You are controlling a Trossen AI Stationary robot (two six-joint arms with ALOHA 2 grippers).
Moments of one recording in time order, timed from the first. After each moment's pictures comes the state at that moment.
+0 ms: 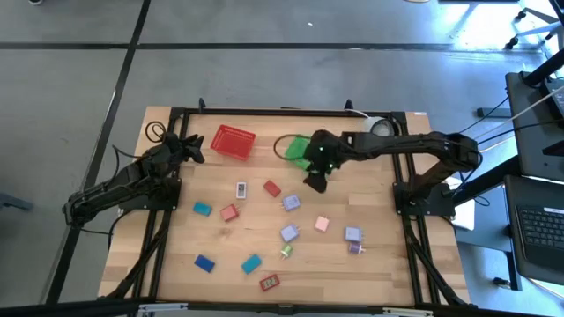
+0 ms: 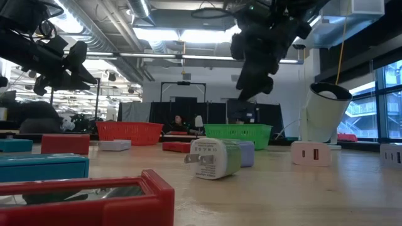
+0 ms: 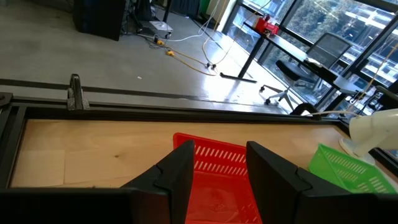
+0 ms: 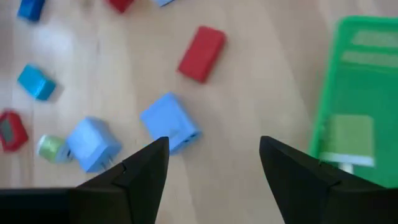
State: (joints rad) left arm 0.46 0.00 0.14 -0.39 -0.56 -0.59; right arm -0.16 1.57 1.06 -0.45 -0.25 0.17
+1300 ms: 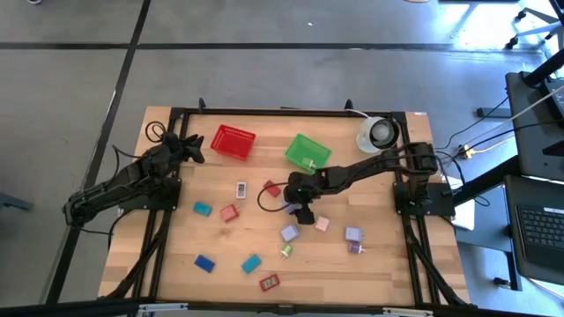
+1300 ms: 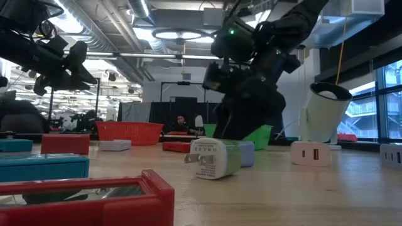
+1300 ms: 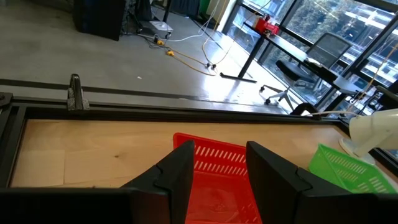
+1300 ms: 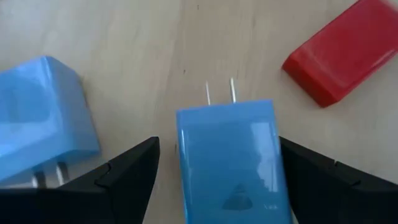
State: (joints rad) left arm 0.46 0.00 0.14 -0.39 -0.56 -0.59; right arm 0.05 1.94 1.06 -0.10 -0.14 -0.06
